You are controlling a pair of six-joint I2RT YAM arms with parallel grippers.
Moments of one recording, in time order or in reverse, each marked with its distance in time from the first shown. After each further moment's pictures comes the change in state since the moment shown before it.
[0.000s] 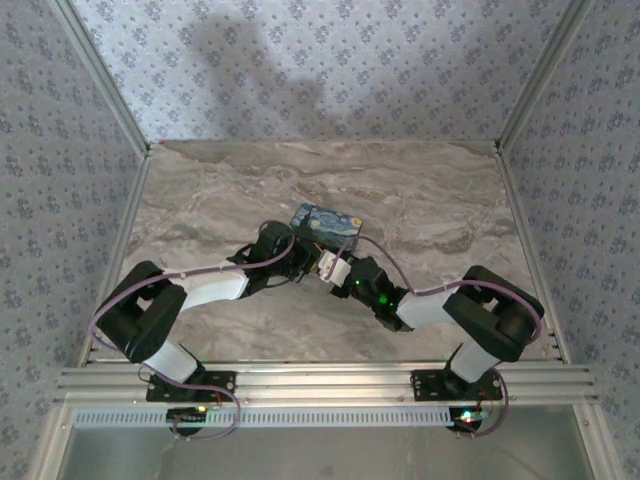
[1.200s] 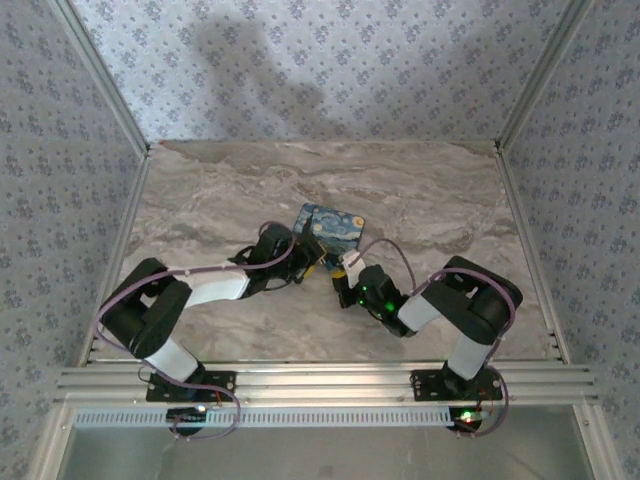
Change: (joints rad) left arm 0.020 0.018 -0.021 -0.019 -0.002 0.092; right arm -0.065 0.140 -0.103 0.161 -0.118 0.634
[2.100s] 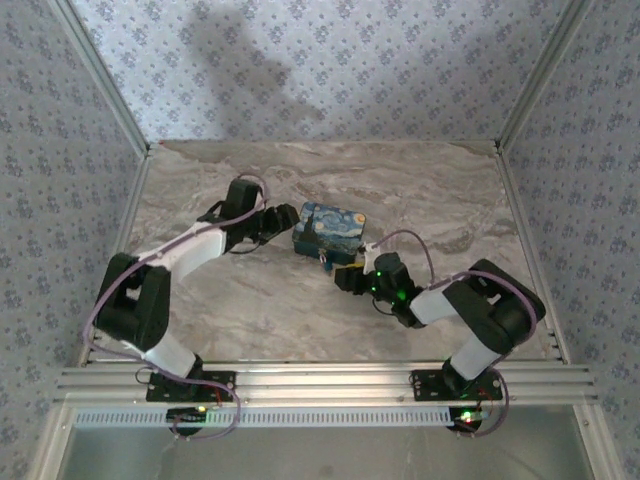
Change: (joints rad) left arm 0.292 0.053 0.349 -0.452 0.144 0.579; right arm -0.151 -0.130 -0.001 -0.116 -0.219 0.328
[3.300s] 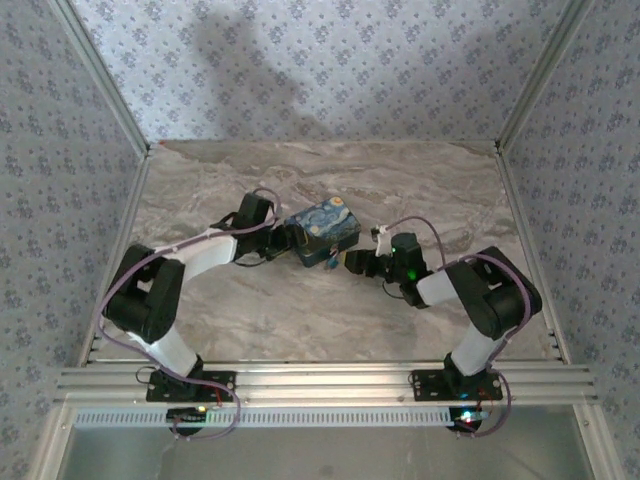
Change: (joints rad) left arm -0.056 0.019 -0.097 0.020 0.019 0.029; right arm -0.214 0.082 0.087 -0.025 -0.275 0.008
